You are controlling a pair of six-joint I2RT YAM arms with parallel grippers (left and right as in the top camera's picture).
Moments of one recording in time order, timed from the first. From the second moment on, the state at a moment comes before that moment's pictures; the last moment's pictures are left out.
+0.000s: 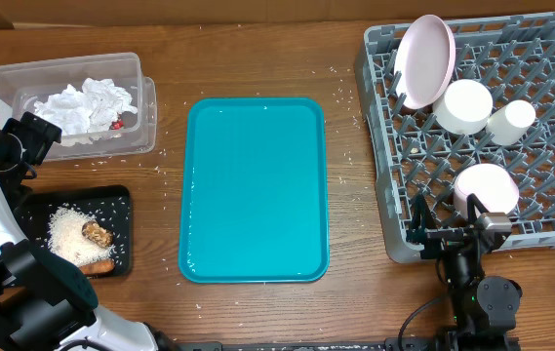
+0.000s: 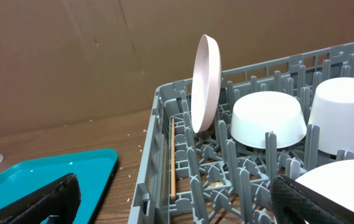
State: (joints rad) left arm 0.58 1.81 1.73 -1.26 0.10 -0.55; right arm 0.01 0.01 0.02 -0.03 -0.06 0.23
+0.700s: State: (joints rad) left arm 0.54 1.47 1.48 -1.13 0.05 -0.53; right arm 0.01 0.01 0.02 -0.03 -0.06 0.23
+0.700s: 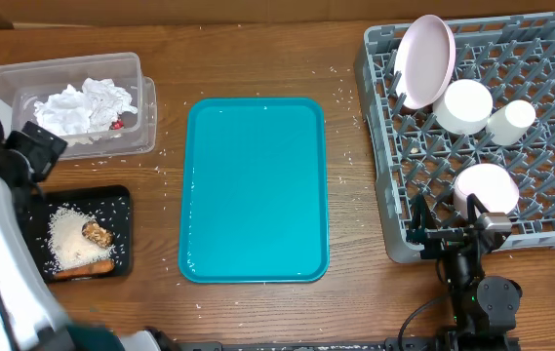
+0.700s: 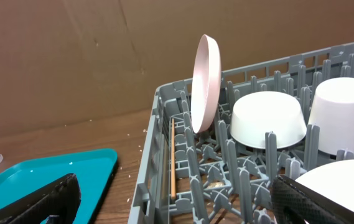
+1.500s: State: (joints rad) left arm 0.20 0.25 0.23 -0.10 0.20 -0.13; right arm 0.01 0.01 0.02 -0.03 -0.06 0.23
